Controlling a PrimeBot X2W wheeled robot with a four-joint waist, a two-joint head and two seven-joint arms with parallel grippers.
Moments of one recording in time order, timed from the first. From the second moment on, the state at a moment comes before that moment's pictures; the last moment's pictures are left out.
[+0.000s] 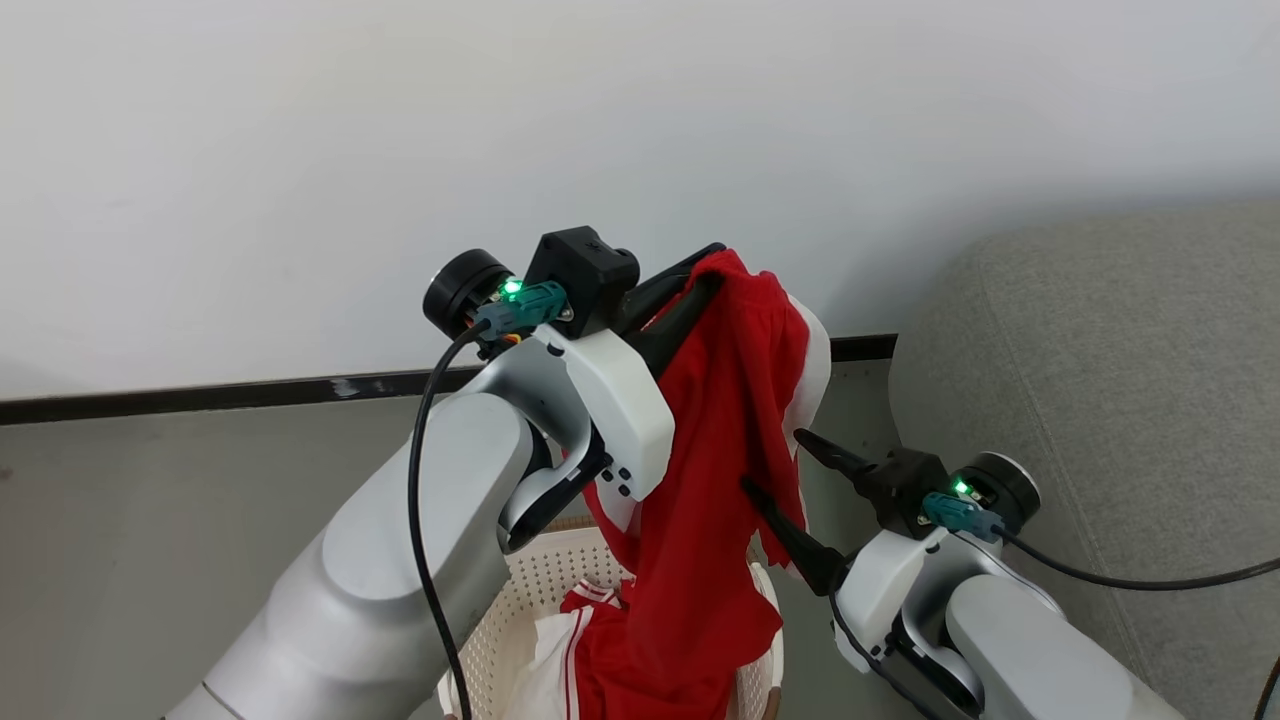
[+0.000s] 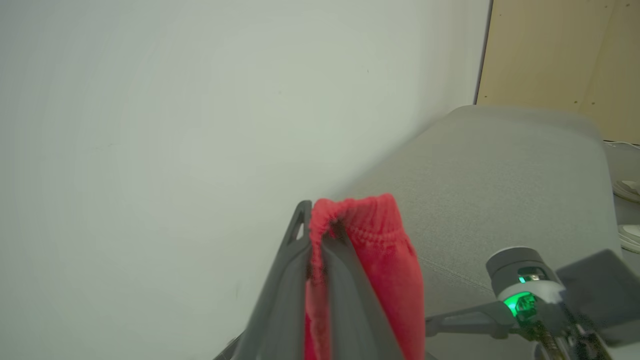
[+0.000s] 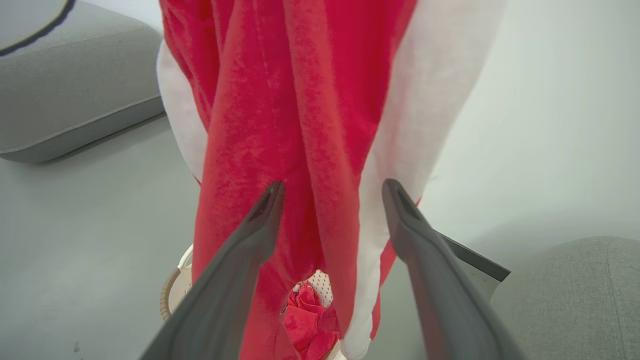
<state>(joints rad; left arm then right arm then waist) -0.79 0.03 -0.69 0.33 -0.54 -0.13 0.06 -0.44 -0.13 0.61 0.49 0.18 0.13 -0.25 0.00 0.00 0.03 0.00</state>
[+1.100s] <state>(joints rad) -0.66 0.03 -0.74 0.35 -0.61 -0.04 0.01 -0.52 -0.20 0.55 0.52 0.25 0.13 -0.25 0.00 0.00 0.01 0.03</state>
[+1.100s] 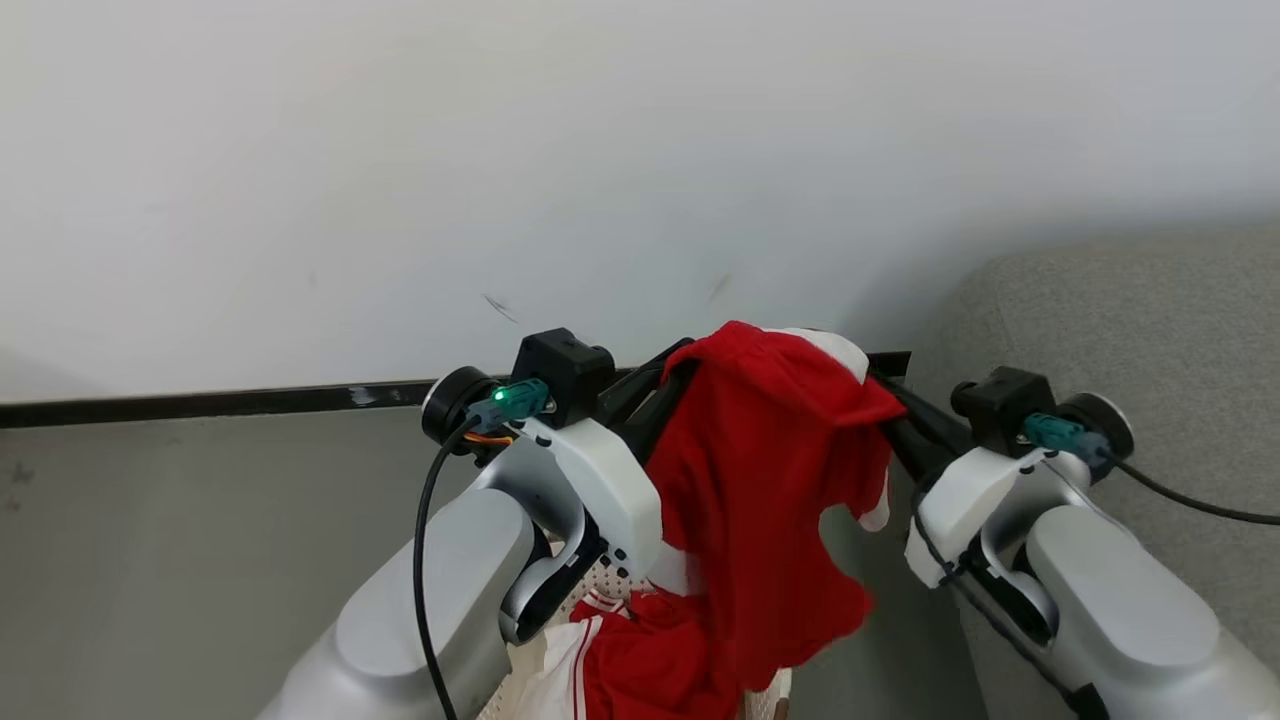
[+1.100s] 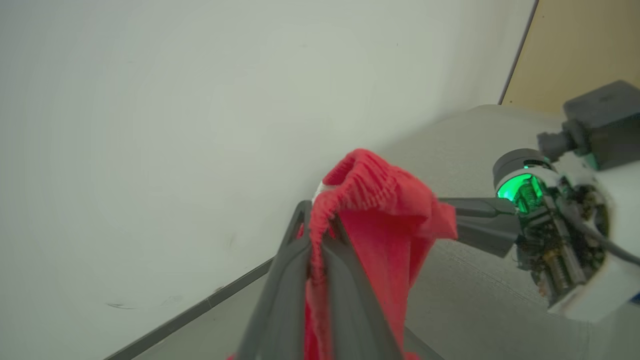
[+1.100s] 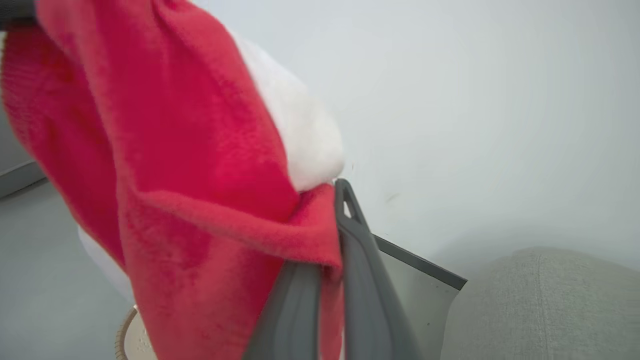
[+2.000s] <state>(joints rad) -0.58 0.04 -0.84 0.35 -0.65 -0.05 -0.14 -0.45 -0.38 0.25 0.35 0.25 0.13 -0.25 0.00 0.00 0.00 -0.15</state>
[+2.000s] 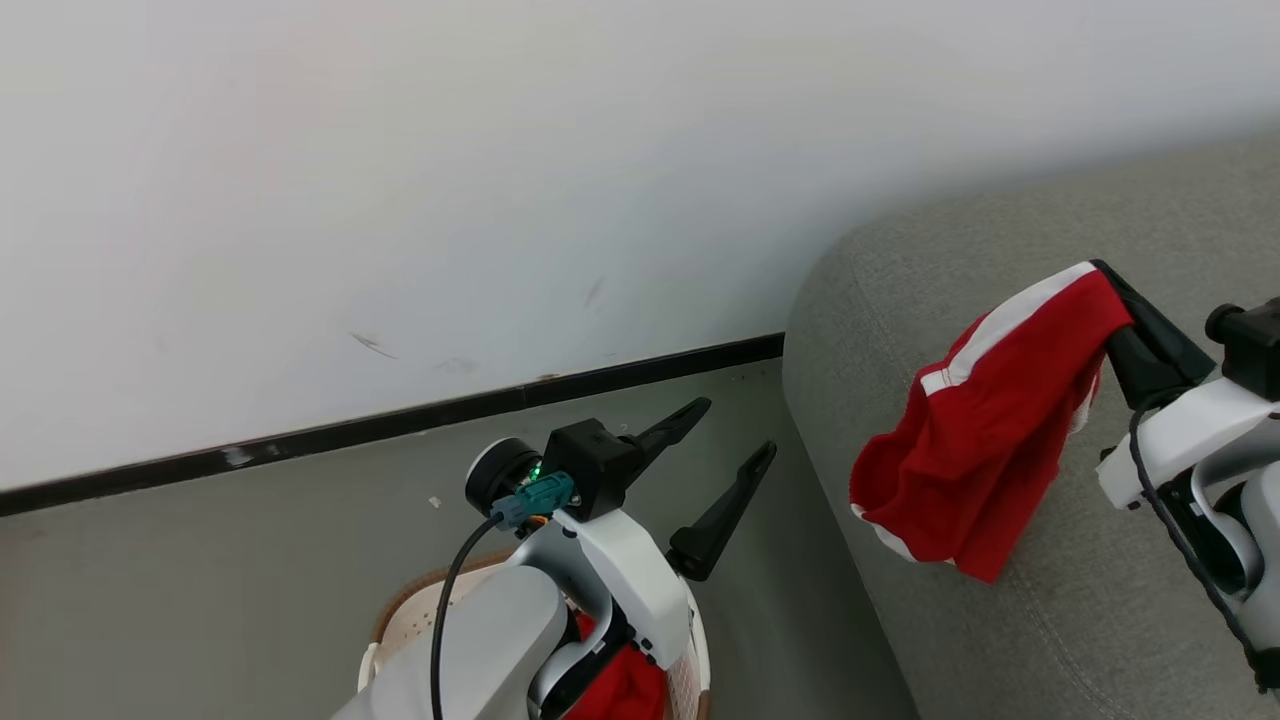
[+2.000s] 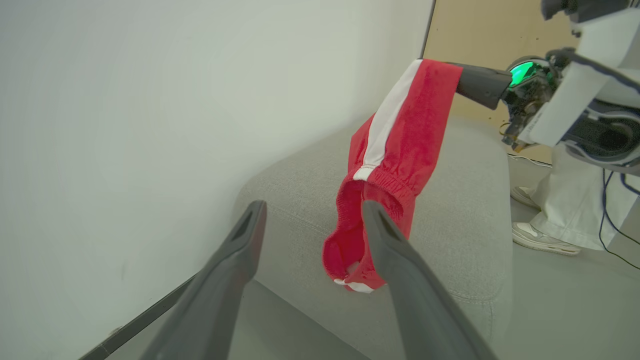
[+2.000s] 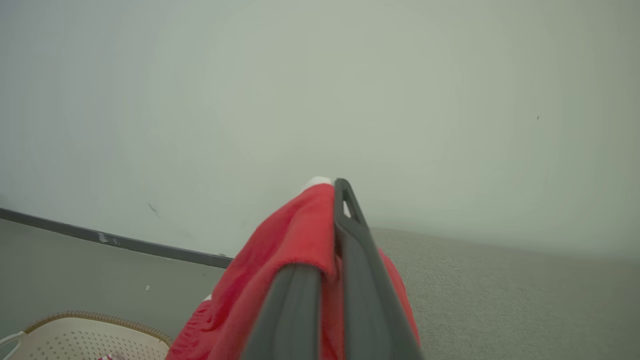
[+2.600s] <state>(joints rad) -0.56 0.04 -0.90 0.32 -0.68 -0.06 -0.18 -0.39 -0.47 0.16 0.25 0.23 0.13 -0.25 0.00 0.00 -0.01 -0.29</state>
